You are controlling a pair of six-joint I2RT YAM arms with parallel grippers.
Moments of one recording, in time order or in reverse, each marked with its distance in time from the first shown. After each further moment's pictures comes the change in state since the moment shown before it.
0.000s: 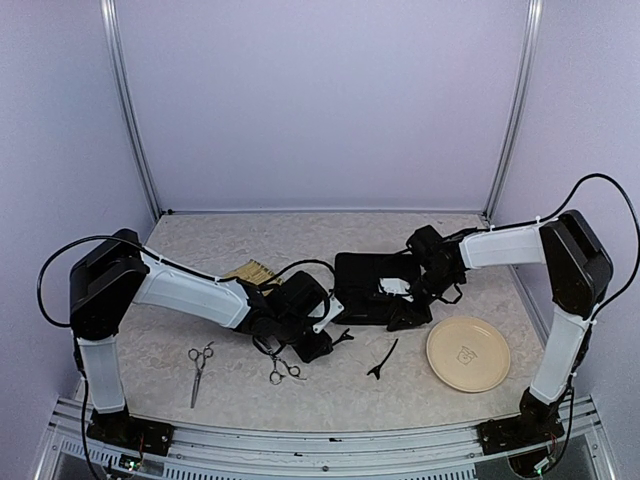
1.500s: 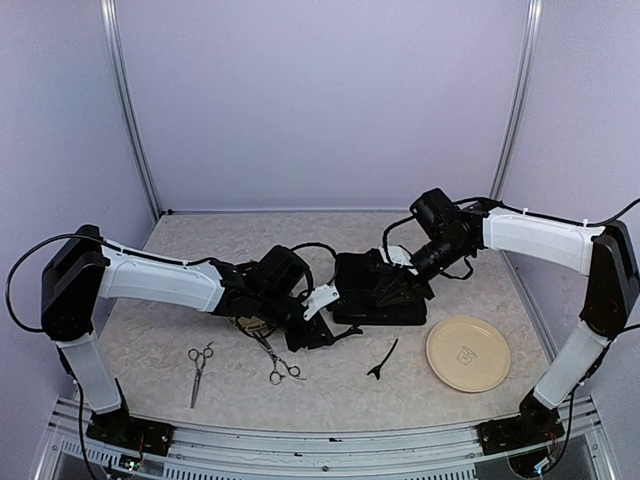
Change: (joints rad) left arm 0.064 -0.148 -0.015 -0.040 0.322 0.200; right arm 0.058 -0.197 0.141 -0.175 -0.194 -0.081
